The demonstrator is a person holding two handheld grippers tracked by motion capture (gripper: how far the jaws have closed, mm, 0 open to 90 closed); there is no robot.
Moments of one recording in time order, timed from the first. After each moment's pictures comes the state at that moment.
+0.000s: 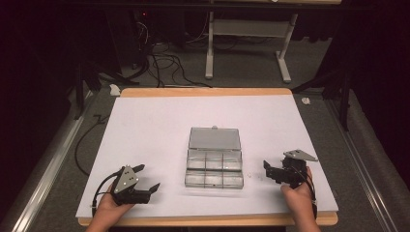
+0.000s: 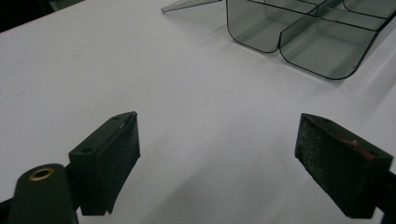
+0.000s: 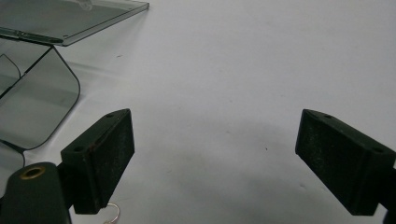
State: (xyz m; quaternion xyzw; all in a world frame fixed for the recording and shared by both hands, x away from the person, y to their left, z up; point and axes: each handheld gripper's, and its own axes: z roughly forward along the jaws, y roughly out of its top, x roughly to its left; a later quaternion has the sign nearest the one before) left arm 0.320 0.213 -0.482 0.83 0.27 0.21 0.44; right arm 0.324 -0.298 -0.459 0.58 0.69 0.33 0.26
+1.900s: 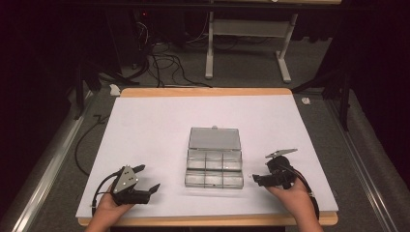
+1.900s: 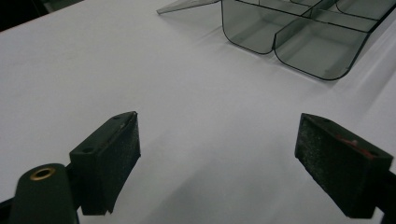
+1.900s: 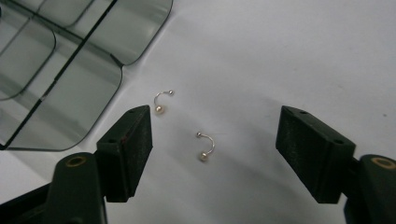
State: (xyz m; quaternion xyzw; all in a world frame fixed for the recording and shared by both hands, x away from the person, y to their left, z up) left arm 0.319 0.214 -0.482 0.83 0.27 0.20 0.45; right arm 0.330 -0.264 -0.447 0.53 0.81 0.24 0.10
